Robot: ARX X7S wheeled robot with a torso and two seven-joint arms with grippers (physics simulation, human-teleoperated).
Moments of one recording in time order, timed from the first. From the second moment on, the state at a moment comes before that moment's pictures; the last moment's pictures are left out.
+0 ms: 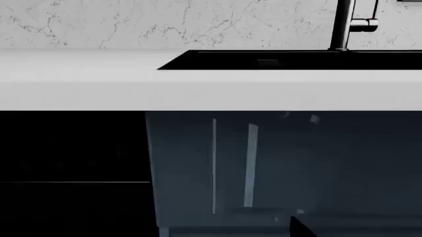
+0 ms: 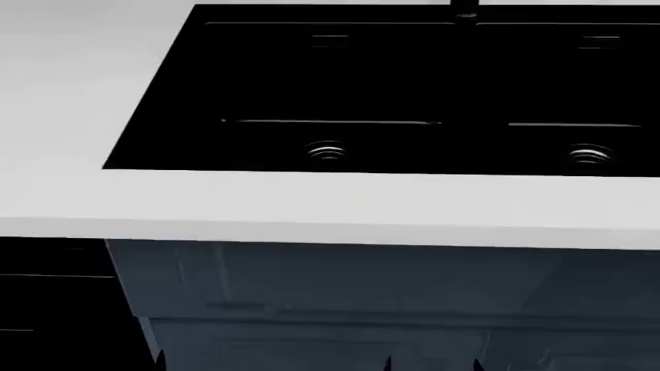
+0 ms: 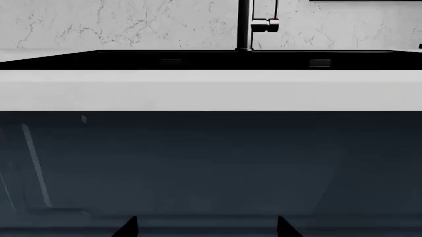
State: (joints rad) left arm 0.00 0.00 0.00 0.00 0.00 0.00 0.00; right arm 0.00 0.00 0.00 0.00 0.00 0.00 0.00
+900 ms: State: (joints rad) left arm 0.02 -0.11 0.14 0.09 -0.10 -0.06 -0.13; right arm -0.01 0.11 -0.14 0.00 0.11 -0.02 0.14
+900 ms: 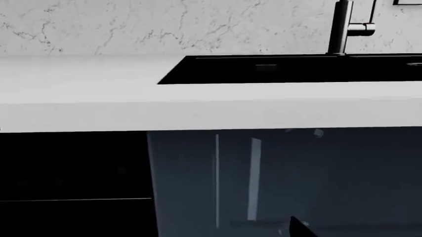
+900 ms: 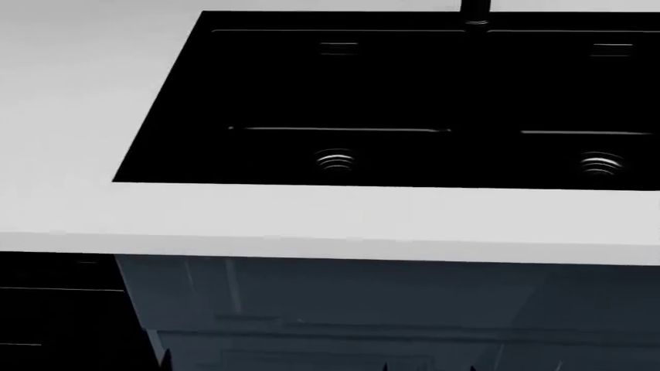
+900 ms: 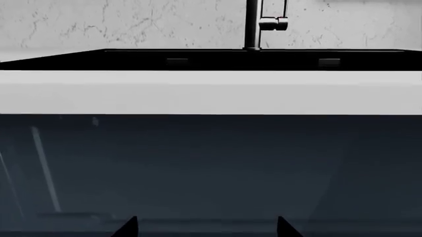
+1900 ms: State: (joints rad) left arm -0.06 -0.23 0.18 0.31 -0.17 -0.25 -0.16; right arm 0.07 0.21 -0.17 -0.17 0.16 0.12 0.21
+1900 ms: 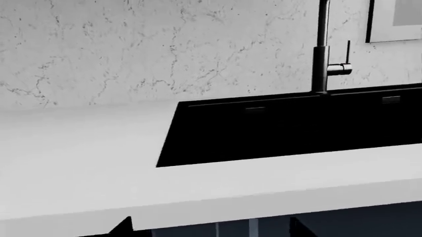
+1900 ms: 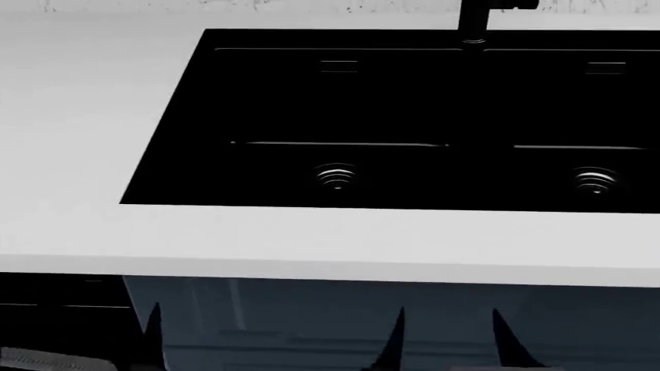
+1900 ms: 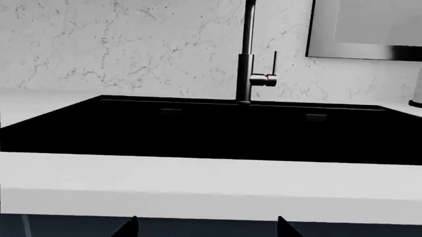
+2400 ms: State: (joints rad) left arm -0.35 -0.41 0.02 0.60 -0.40 -0.76 -0.10; right arm 0.38 0.37 -0.04 -0.37 0.32 0.54 0.18
